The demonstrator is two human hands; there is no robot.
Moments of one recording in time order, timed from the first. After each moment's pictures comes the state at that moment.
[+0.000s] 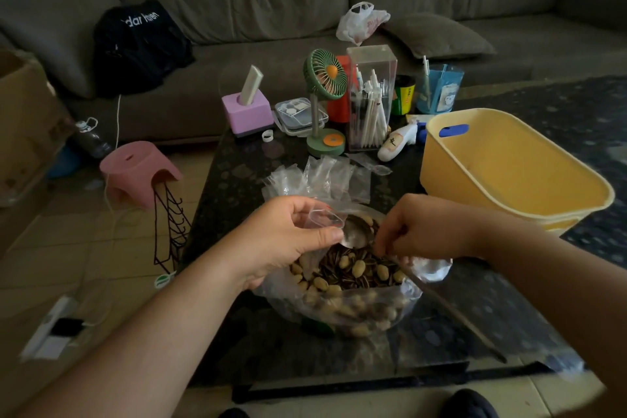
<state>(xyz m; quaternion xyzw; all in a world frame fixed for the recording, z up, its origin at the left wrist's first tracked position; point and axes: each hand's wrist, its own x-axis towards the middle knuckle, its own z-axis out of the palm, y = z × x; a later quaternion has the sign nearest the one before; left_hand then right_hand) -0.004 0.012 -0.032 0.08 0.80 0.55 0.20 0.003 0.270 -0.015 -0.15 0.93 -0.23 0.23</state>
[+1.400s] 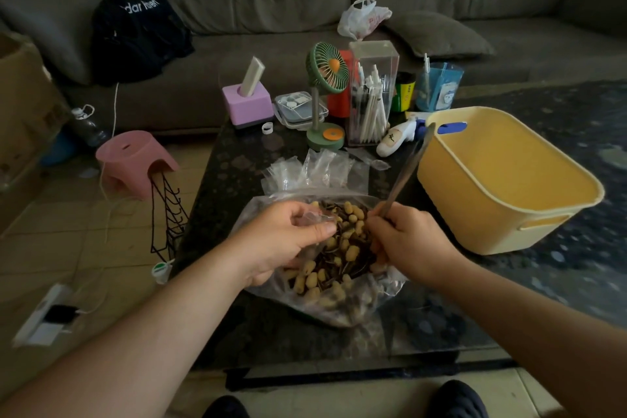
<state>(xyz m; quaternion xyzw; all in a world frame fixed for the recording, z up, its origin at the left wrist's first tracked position) -0.006 0.011 -0.060 0.00 0.78 0.58 0.24 0.039 0.235 -0.056 0.03 0.90 -0.44 0.03</state>
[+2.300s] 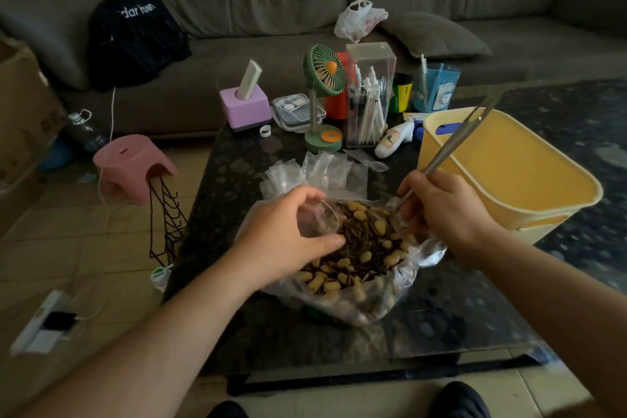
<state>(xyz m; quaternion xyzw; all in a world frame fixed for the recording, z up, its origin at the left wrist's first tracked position) 0.006 0.012 -0.039 0.16 0.91 0.37 0.05 0.025 0.268 -0.025 0.14 0.82 -0.56 -0.03</state>
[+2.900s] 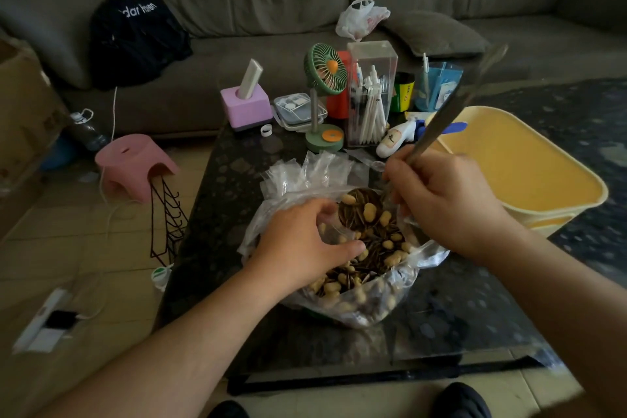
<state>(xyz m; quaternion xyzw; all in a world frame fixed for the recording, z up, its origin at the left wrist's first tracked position) 0.009 0.036 -0.060 0.14 0.93 0.34 0.01 0.037 0.254 0.004 -0.09 0.91 -0.36 -0.19</state>
